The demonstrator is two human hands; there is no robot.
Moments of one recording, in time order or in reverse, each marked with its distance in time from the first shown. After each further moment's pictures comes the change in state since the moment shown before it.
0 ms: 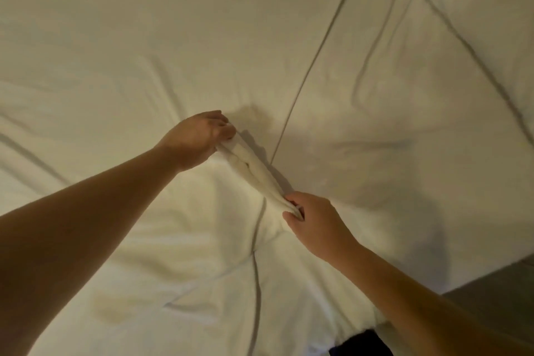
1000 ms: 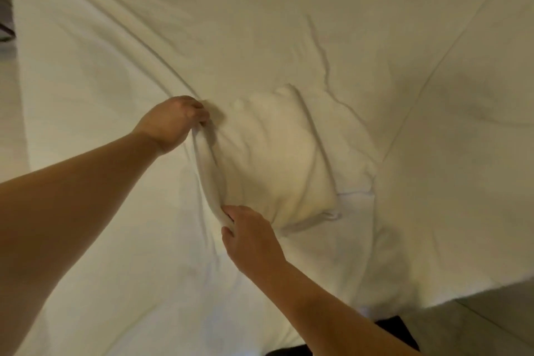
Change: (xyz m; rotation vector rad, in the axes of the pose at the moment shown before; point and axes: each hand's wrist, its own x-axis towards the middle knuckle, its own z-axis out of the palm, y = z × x) left_hand -0.416 -0.128 0.029 -0.039 0.154 -0.297; right_hand -0.082 -0.270 0.388 -0.128 -0.063 -0.200
